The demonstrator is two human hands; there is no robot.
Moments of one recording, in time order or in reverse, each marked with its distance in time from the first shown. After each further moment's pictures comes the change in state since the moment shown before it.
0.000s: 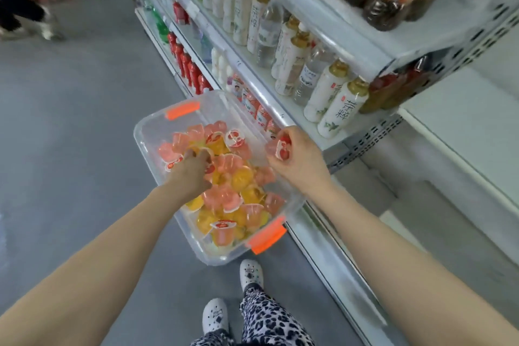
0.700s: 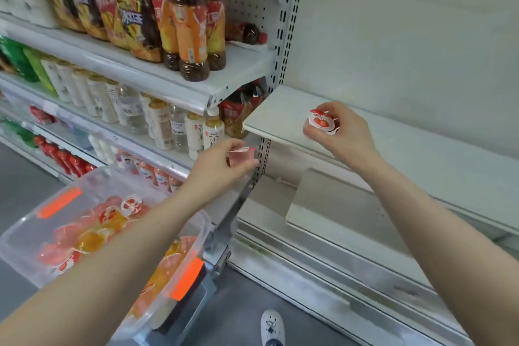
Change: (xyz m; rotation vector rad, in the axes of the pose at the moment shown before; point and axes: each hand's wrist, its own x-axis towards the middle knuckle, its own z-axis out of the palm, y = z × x) left_hand -0.091 0.269 -0.068 -0.495 0.093 0.731; right_hand -0.144 0.066 -0.266 -0.017 0.604 0.380
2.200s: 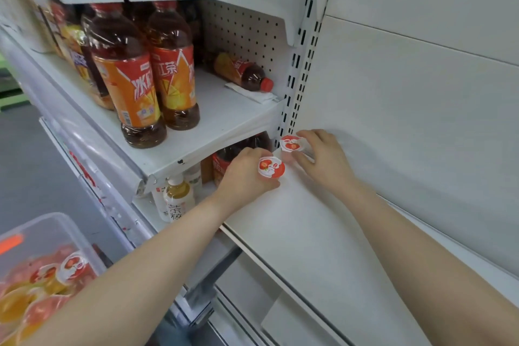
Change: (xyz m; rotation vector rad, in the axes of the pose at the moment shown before) left_hand 0.260 0.024 0.099 0.119 0.134 -0.111; right_hand 0.269 0.124 0.087 -0.207 -0.225 -0.414
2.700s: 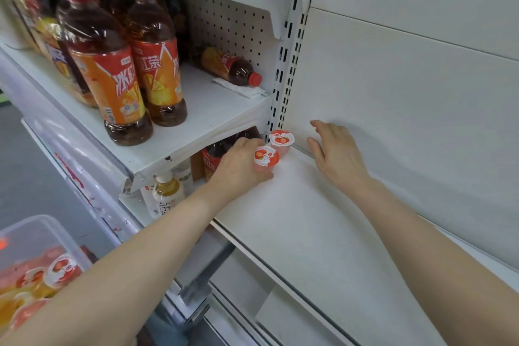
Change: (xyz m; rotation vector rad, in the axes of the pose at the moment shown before) left_hand 0.009 0.004 0.002 0.122 -0.045 0.058; right_hand -0.021 0.012 -0.033 -0.179 0.050 0.023
